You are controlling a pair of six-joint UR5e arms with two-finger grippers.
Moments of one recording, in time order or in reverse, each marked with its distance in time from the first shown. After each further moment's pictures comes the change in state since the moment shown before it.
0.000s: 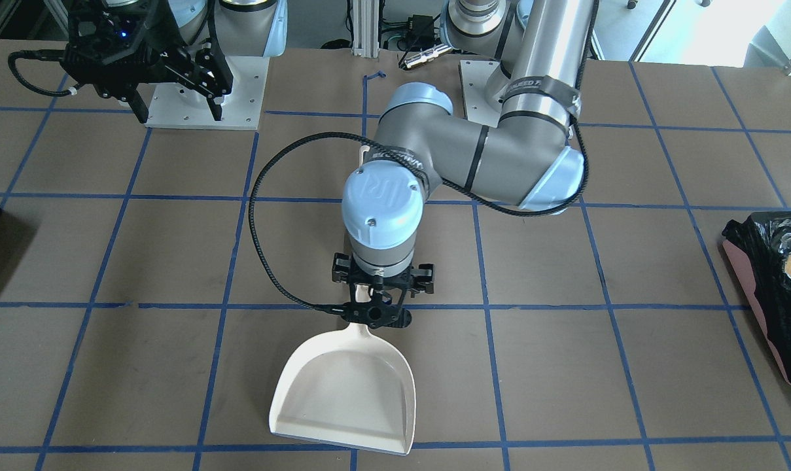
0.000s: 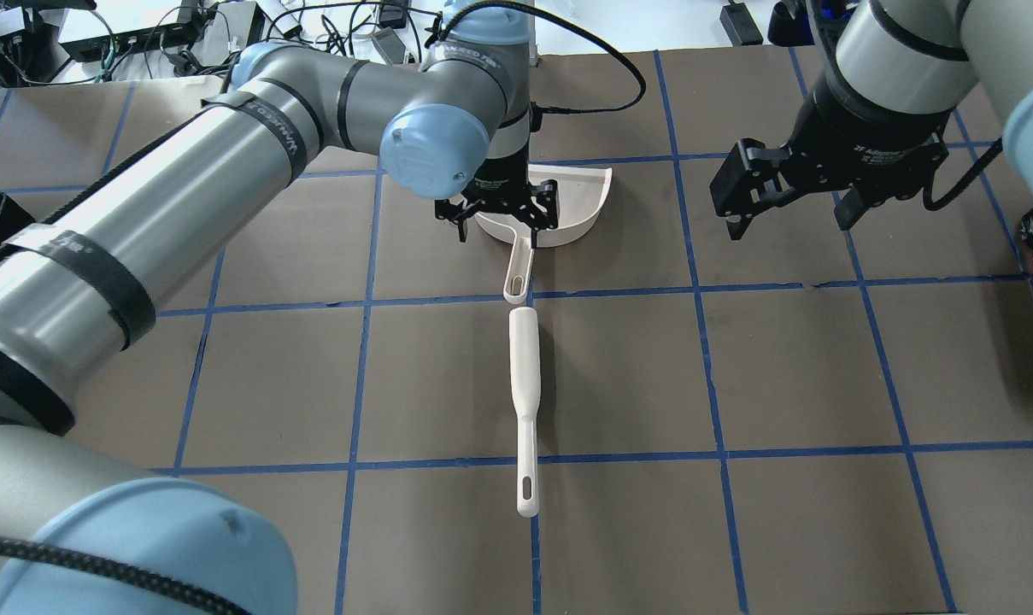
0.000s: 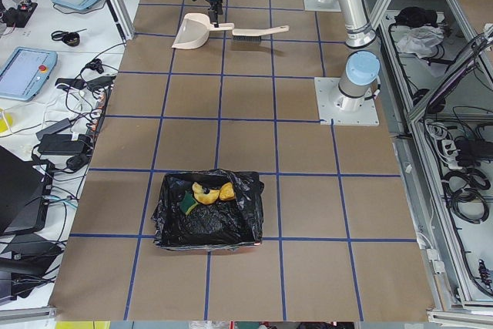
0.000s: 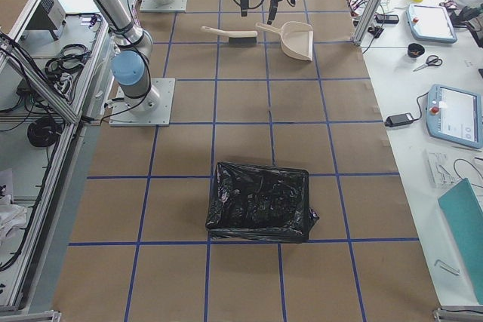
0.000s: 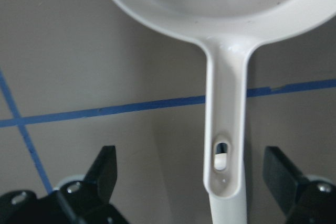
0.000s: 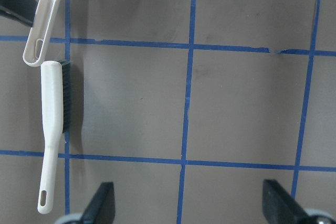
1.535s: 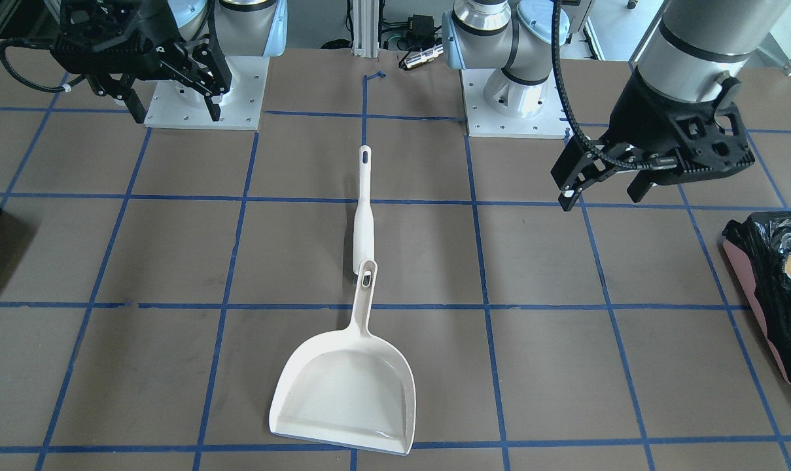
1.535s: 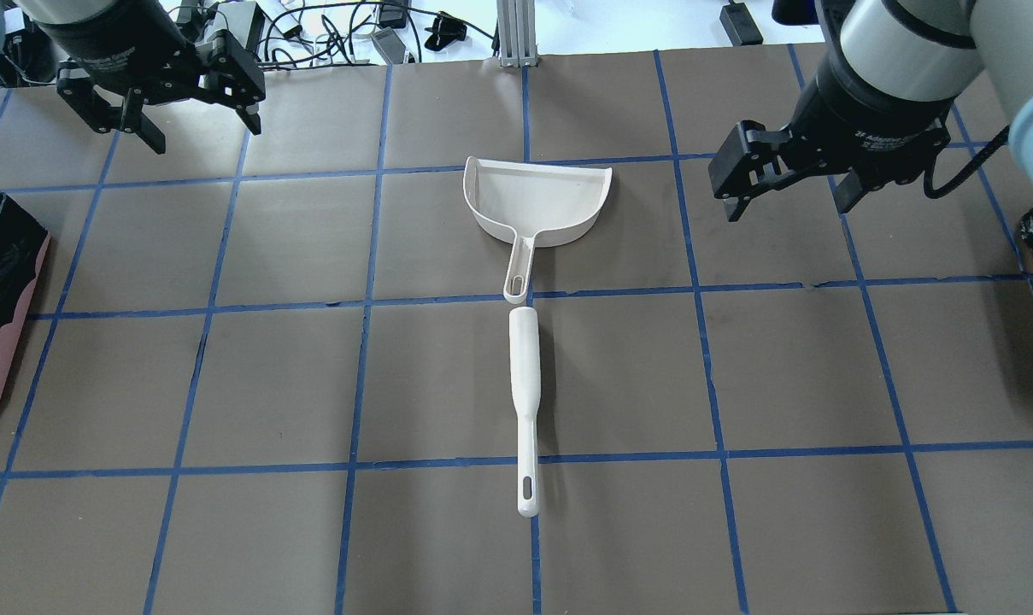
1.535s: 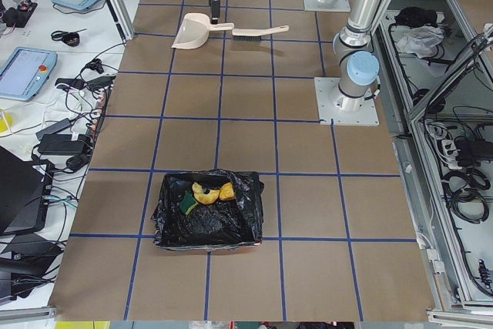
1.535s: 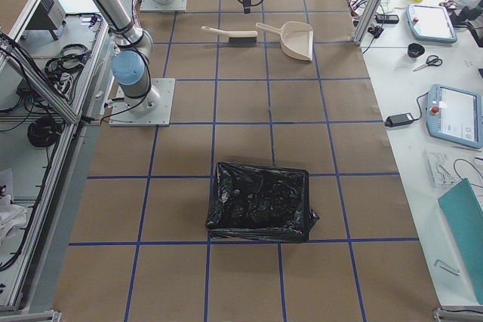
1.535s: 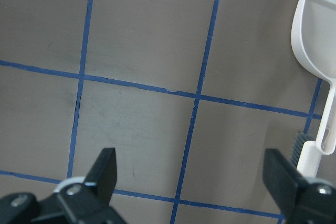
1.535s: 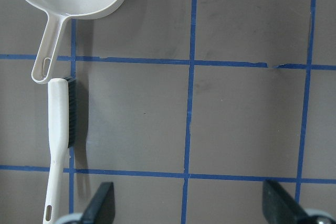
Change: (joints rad) left arm 0.385 0.455 -0.105 -0.134 -0.021 0.097; right arm 0.001 -0.006 -0.005 -0.044 0.006 0.015
